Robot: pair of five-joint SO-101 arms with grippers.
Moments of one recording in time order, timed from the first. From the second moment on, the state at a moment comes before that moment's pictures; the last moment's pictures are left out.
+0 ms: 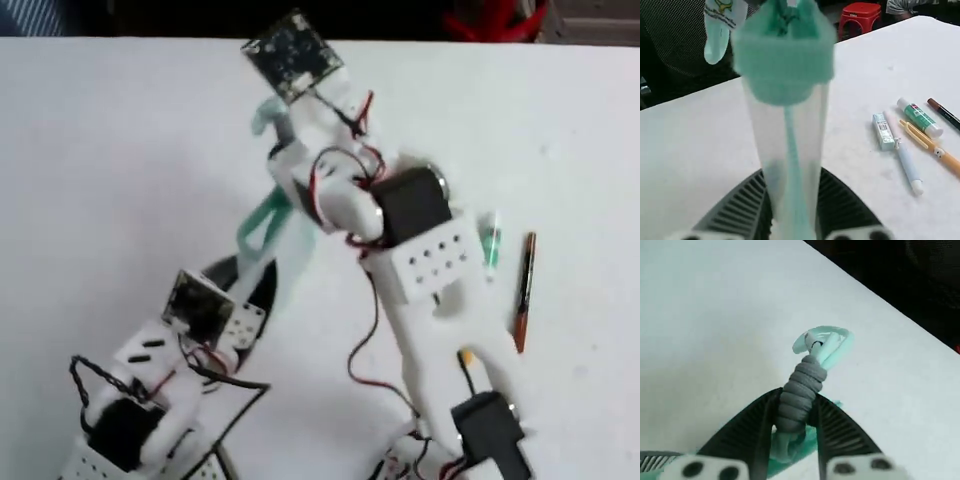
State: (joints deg) left arm 24.8 -104.5 80.7 53.8 -4.0; right arm -28.9 -10.2 -18.8 79.3 15.3
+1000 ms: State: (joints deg) left arm 24.9 -104.7 81.3 53.0 -4.2; right arm -21.6 -7.0 -19.1 75.8 15.3
